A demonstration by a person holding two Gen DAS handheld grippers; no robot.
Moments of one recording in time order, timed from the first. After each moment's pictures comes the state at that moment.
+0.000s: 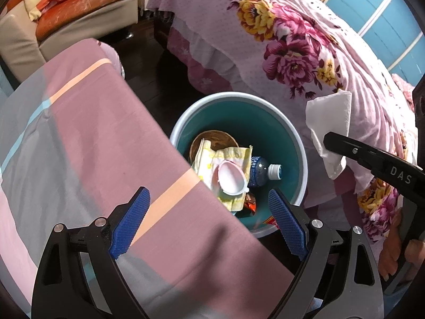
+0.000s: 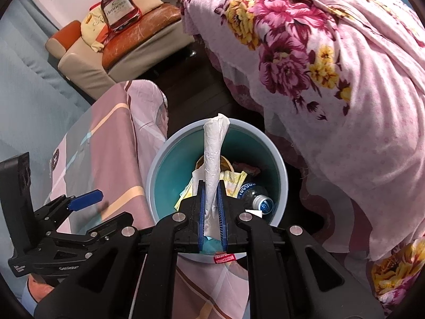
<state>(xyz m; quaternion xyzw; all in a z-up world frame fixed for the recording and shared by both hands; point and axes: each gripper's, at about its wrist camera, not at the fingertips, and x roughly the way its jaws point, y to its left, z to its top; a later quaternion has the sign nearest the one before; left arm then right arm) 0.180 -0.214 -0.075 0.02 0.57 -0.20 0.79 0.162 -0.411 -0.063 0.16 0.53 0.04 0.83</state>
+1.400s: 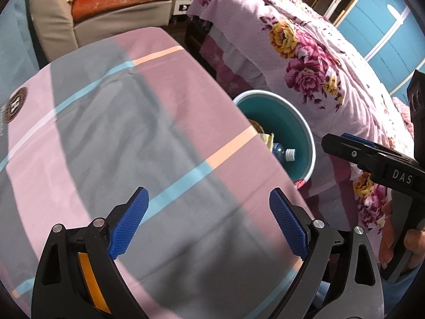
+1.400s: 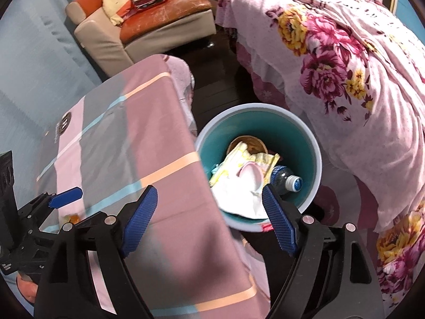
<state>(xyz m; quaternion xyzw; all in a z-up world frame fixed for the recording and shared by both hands) 0.113 -0.092 -0.041 -0.03 0.55 -0.17 0.81 0.118 -0.304 -0.023 0.08 0.54 0.06 0.84</state>
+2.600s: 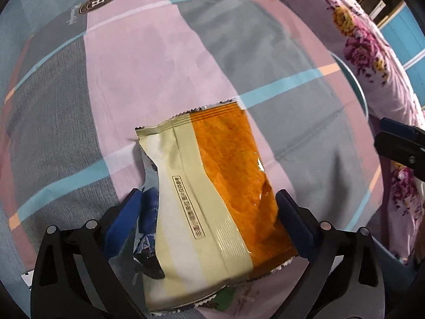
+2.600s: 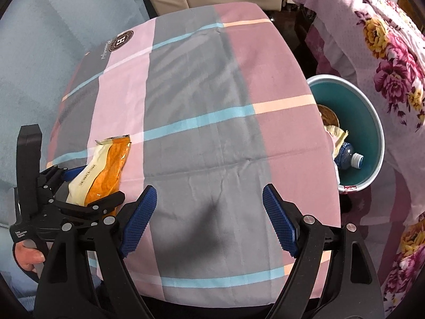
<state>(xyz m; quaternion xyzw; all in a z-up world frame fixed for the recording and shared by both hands) 0.018 0.045 -0.099 -0.04 0.62 -0.07 0.78 0.061 -0.174 -0.047 -0.01 0.59 0.16 0.79</state>
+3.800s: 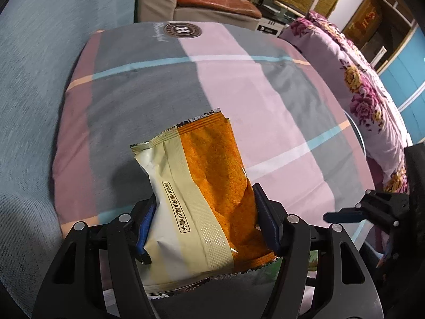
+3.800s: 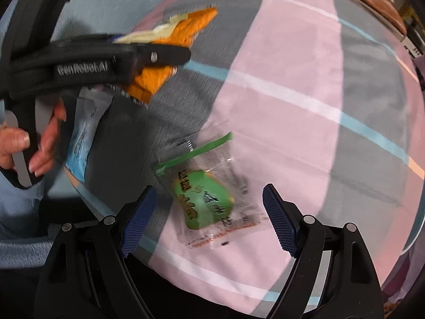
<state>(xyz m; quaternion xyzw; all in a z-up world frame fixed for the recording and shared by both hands) -0.017 0.187 -0.064 -0.11 0.53 -0.04 0.84 -0.022 0.037 -0.095 -0.19 0.62 0.36 0.67</state>
